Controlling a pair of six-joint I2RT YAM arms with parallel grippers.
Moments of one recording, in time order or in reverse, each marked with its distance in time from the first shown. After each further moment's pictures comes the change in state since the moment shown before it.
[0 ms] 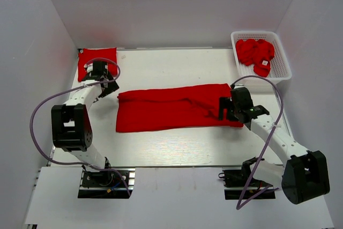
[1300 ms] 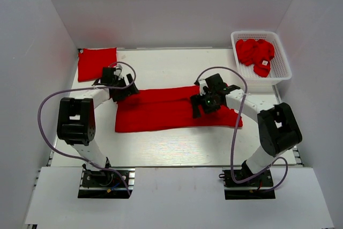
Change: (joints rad) left arm -0.062 0.092 -0.109 0.320 0.586 0.116; right arm 0.128 0.483 0.320 0.025 -0.480 -0.226
